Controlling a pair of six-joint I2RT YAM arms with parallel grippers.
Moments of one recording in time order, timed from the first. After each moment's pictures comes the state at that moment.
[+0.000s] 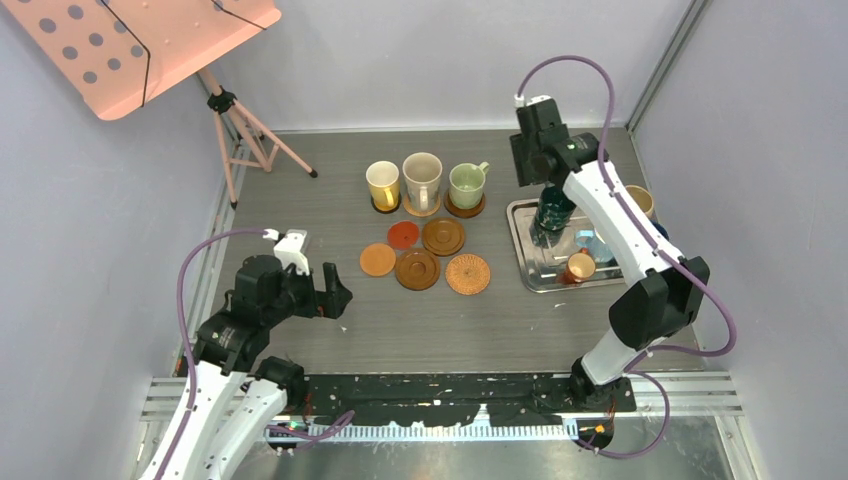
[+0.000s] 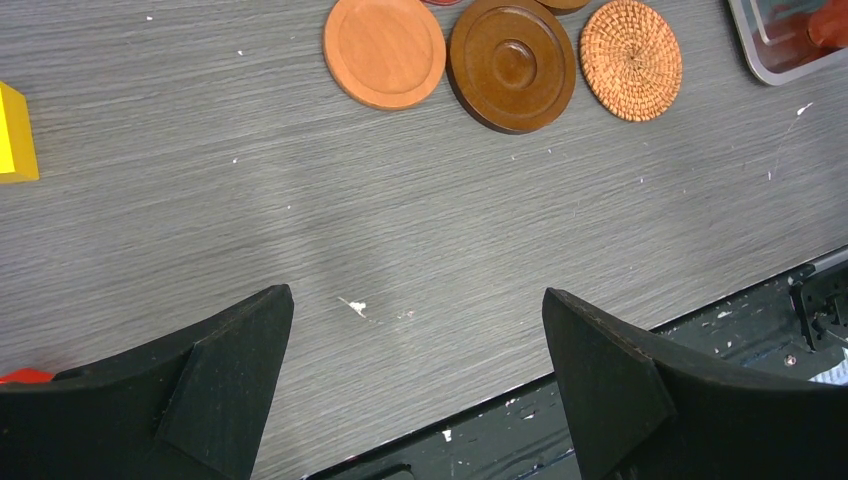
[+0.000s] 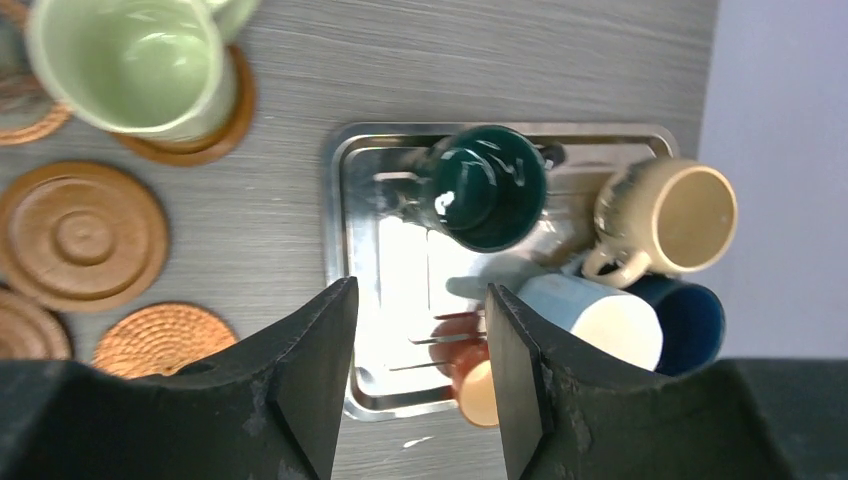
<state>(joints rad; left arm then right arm) -0.32 0.51 0.71 -0.82 0.14 -0.27 0.41 1.63 1.69 -0.88 0.42 0.05</state>
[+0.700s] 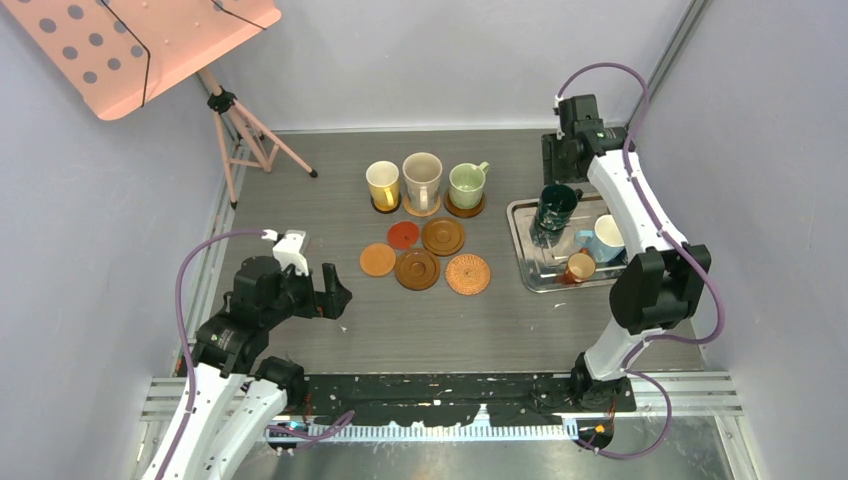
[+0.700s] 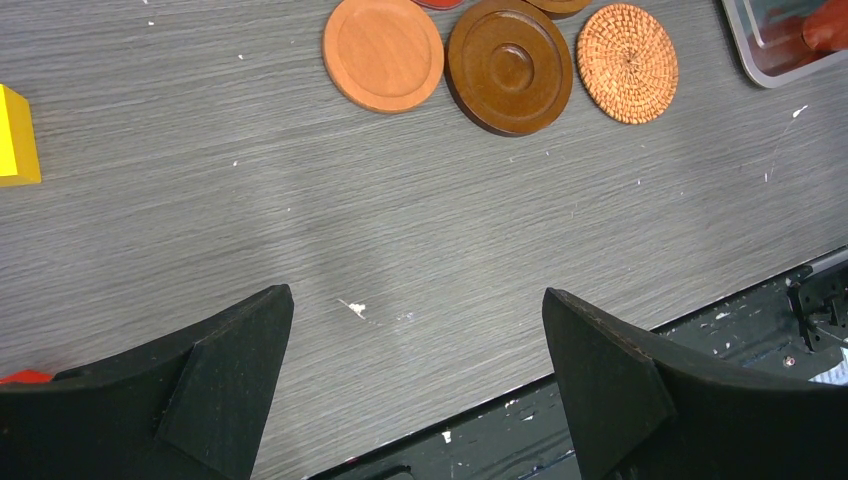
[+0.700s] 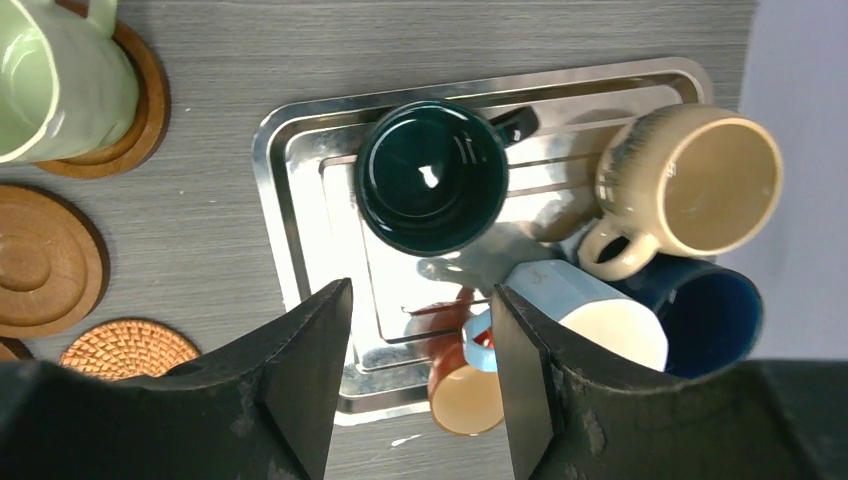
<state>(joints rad) -0.32 0.50 0.71 -0.82 0.14 -0.27 0.14 1.68 1.67 -0.90 0.24 0.05</state>
